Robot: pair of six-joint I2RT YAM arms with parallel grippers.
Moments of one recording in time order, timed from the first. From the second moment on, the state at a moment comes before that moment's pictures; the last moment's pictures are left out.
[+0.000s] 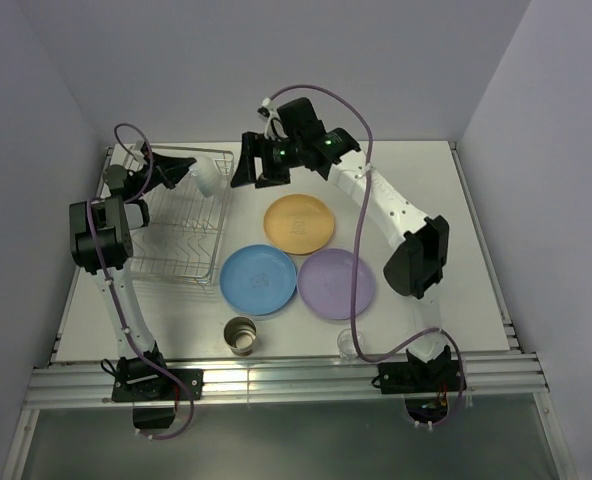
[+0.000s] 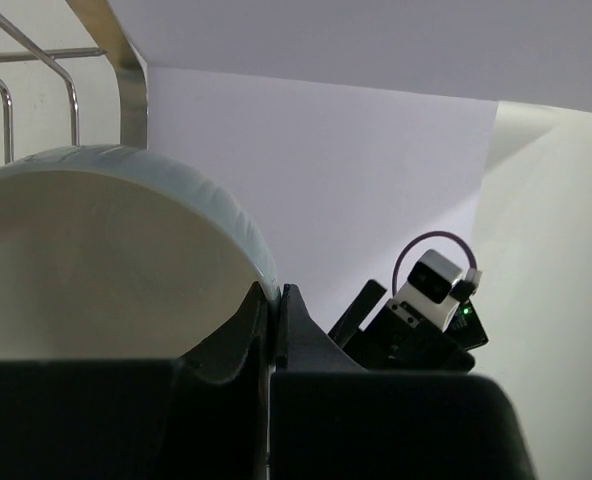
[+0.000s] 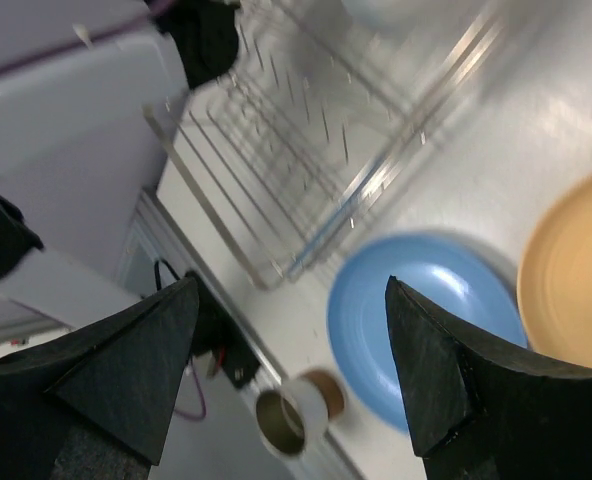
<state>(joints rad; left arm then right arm) 0.21 2.29 1.33 1.24 1.10 -1.96 0.63 2.04 2.16 -0.81 -0.48 0.51</state>
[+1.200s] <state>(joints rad) 0.21 2.43 1.50 1.26 1.20 -1.96 0.68 2.40 2.18 -0.10 -0.47 0.72</state>
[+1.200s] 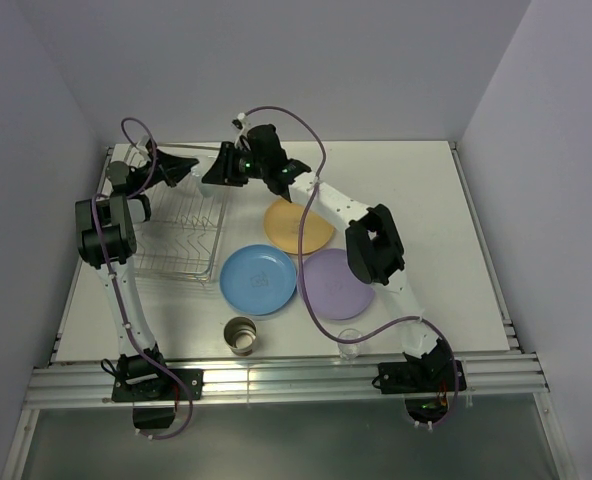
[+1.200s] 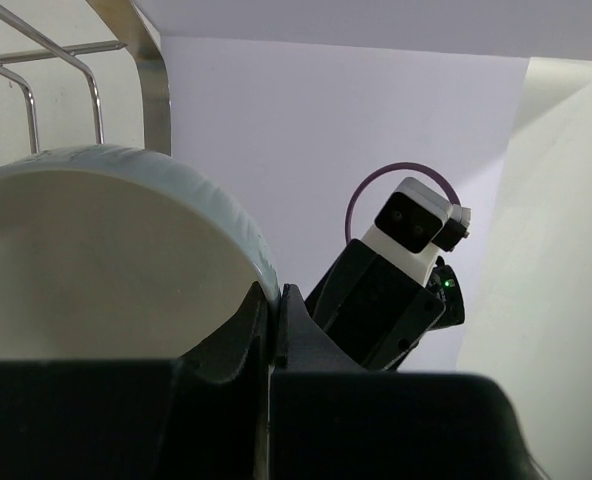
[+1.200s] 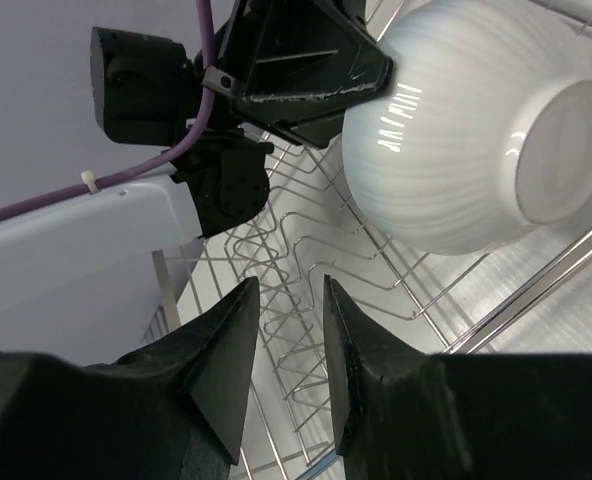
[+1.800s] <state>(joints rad) 0.21 2.39 1.41 1.27 1.21 -1.96 0.67 2.35 2.10 -0.08 -0.43 0.83</state>
